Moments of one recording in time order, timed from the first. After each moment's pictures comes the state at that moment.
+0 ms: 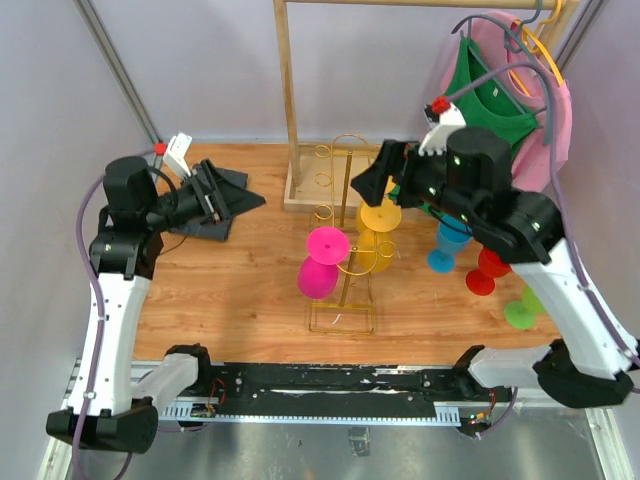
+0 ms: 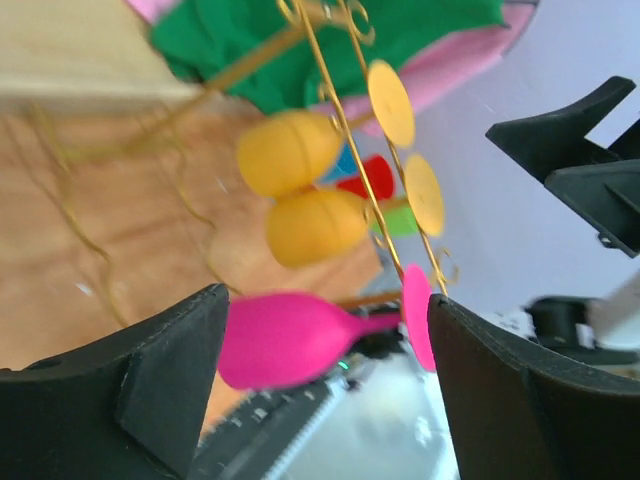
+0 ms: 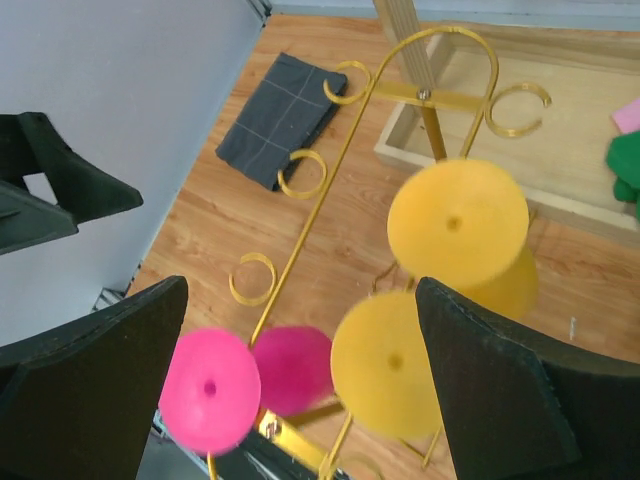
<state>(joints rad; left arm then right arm) -0.04 1.02 1.35 -0.58 0.77 -0.65 0.71 1.31 1.86 -0.85 0.05 0.50</state>
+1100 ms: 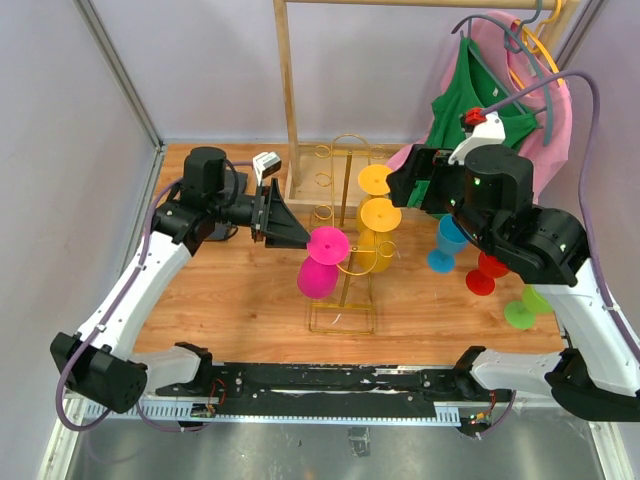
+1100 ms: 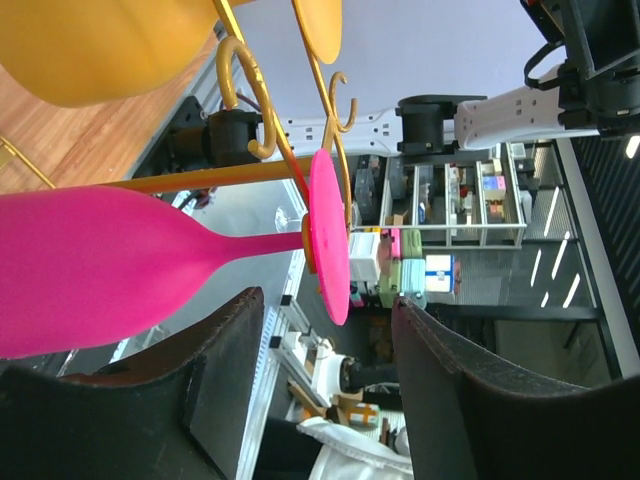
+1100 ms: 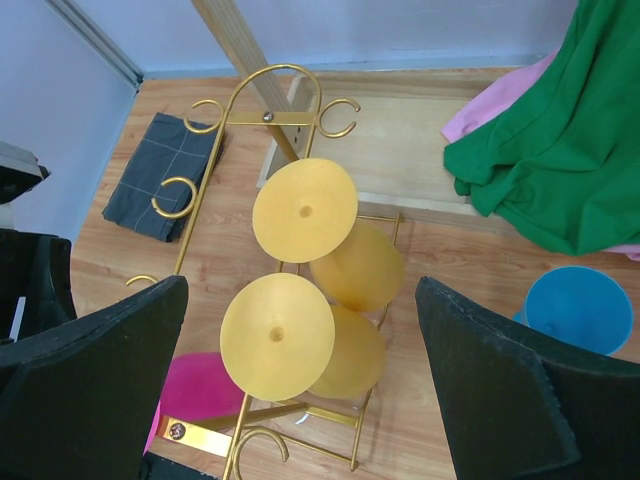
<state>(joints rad) -0.36 1.20 1.23 -0.50 1.19 -0.87 0.81 1.16 1.78 -0.94 0.45 0.46</state>
